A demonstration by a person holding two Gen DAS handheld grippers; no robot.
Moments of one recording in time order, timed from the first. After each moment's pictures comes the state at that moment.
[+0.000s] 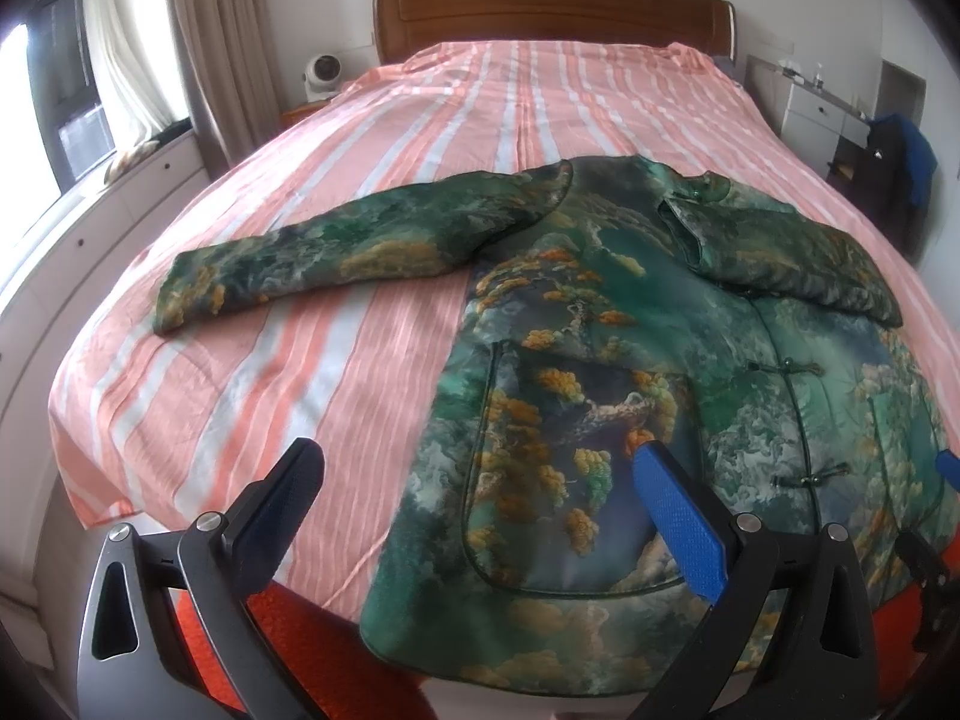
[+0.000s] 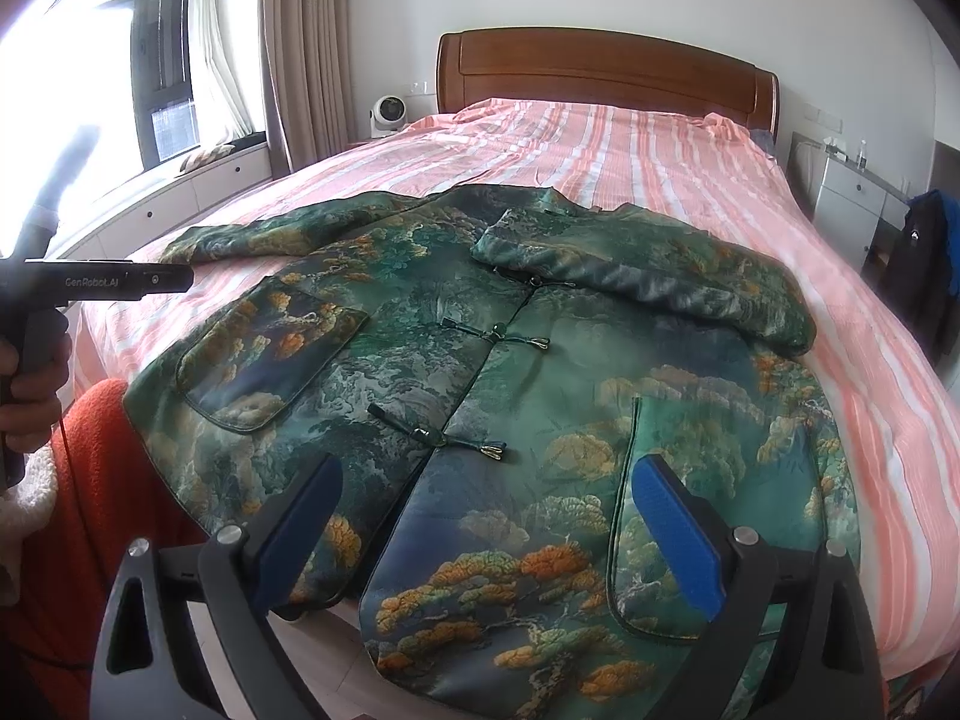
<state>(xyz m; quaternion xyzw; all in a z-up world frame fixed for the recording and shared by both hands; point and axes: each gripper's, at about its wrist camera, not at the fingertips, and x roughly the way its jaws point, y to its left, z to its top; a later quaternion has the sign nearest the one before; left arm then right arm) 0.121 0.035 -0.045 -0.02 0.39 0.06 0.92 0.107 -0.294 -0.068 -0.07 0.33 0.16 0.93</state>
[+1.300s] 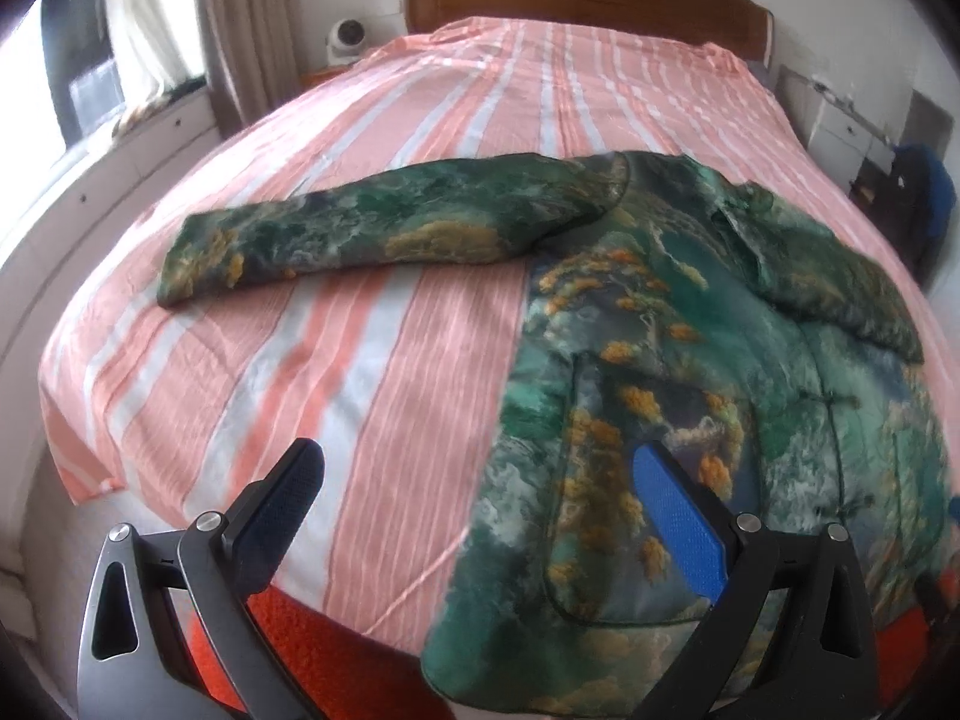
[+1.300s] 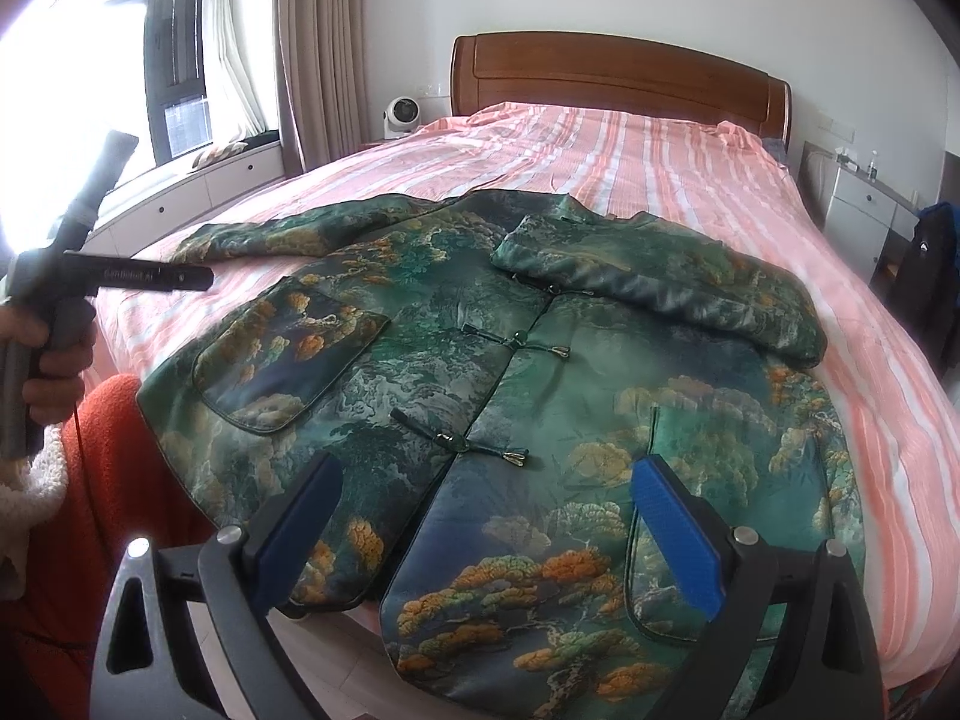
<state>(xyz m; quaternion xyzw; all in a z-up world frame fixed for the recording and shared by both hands) 0.152 0.104 -0.051 -0.09 0.42 0.07 0.90 0.104 -0.287 -0.064 -0.07 0.33 0.17 0.93</state>
